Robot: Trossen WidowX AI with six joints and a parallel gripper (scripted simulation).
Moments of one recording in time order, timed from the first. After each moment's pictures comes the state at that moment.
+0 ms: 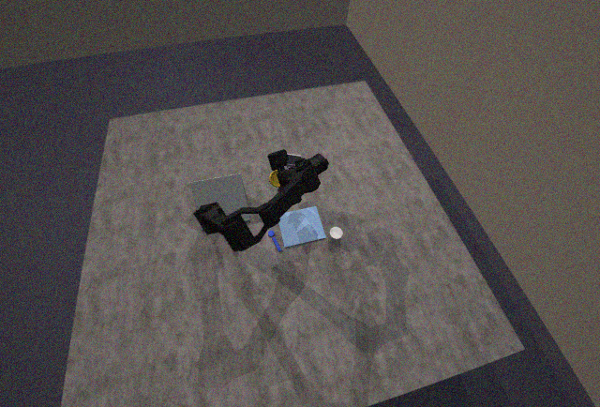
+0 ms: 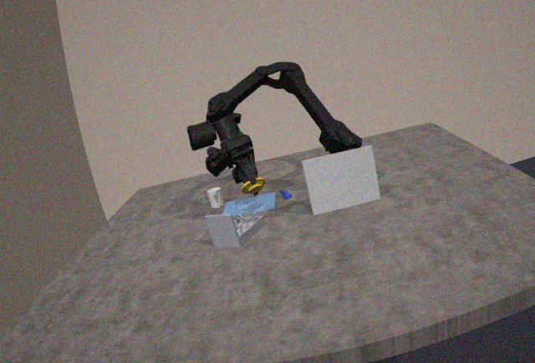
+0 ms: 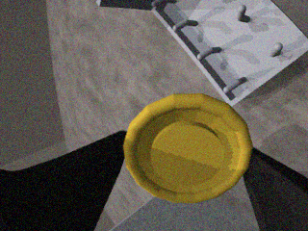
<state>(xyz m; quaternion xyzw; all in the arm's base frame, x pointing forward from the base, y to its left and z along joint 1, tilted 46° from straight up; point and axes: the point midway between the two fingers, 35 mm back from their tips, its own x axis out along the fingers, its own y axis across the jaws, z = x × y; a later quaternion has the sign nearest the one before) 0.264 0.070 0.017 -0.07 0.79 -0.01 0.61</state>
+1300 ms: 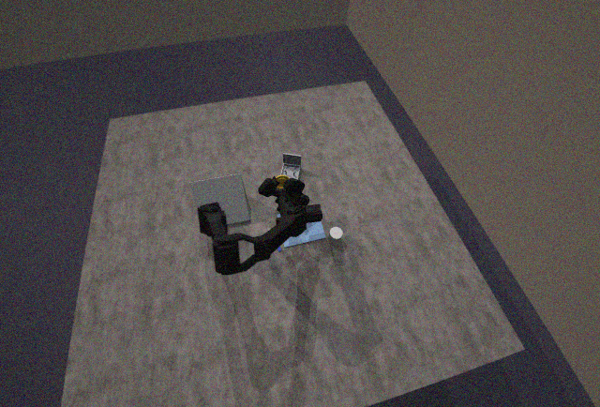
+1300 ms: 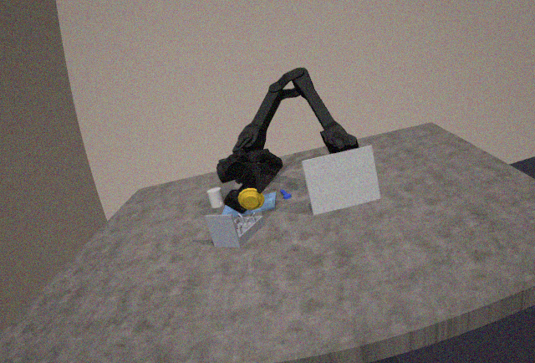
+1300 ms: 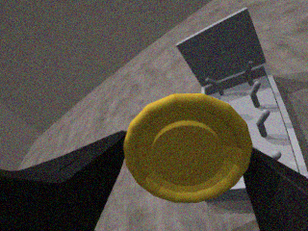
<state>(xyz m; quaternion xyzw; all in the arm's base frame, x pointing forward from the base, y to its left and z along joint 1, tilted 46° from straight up) 0.269 0.032 -0.009 -0.12 0.54 0.42 0.72</state>
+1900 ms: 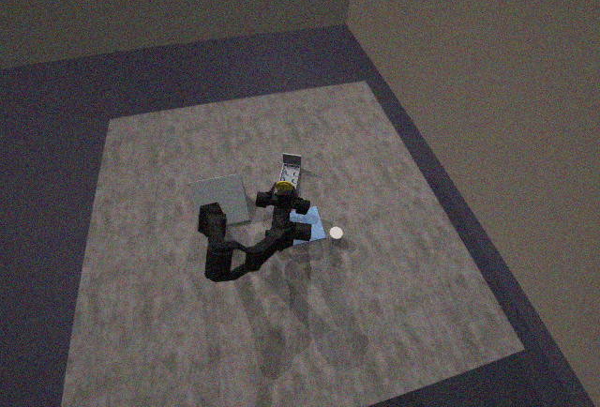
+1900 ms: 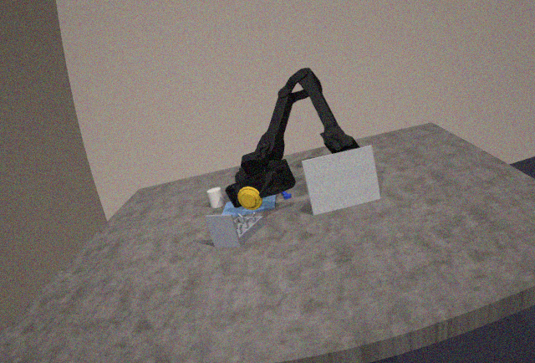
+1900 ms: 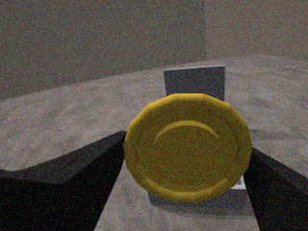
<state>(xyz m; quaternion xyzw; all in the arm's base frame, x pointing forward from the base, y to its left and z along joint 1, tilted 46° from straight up) 0.267 0.012 -0.002 -0.25 0.32 0.49 0.77</state>
